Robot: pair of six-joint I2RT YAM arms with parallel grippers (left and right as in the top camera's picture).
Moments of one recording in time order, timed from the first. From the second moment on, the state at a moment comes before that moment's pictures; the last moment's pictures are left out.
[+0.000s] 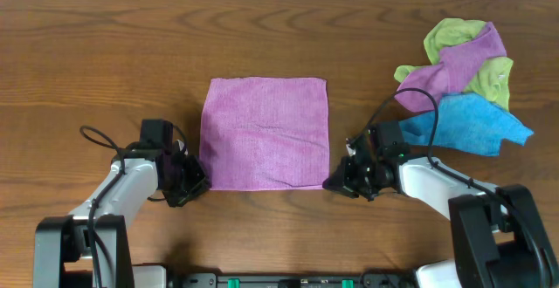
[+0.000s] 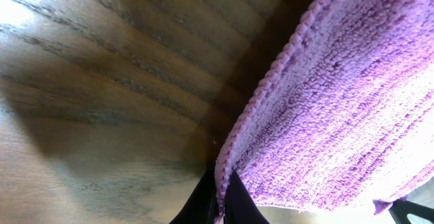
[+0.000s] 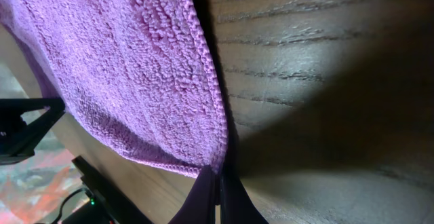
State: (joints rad) left arm 0.01 1.50 0.61 -0.60 0.44 -0.60; right arm 0.23 1.63 0.59 -0.32 -0.68 0.58
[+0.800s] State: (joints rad) left arm 0.01 1.49 0.89 -0.52 0.42 -0.54; right arm 0.23 1.51 0.79 -0.30 -0.58 0.61
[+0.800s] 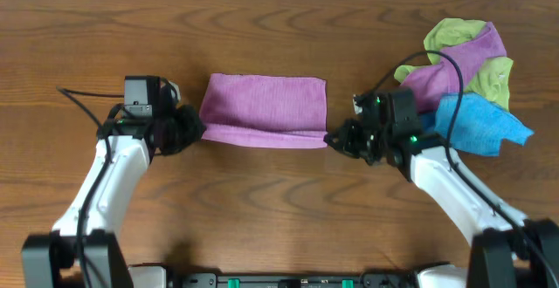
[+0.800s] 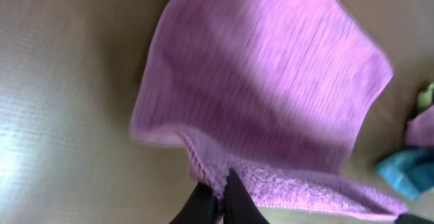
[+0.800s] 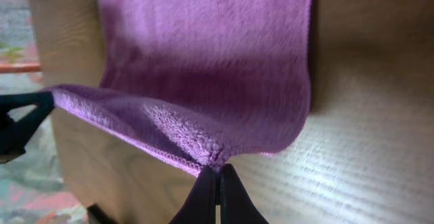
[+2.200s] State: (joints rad) left arm 0.02 2.07 1.55 -0.85 0.35 -0.43; right arm 0.14 2.13 1.55 -0.74 -0.60 0.41
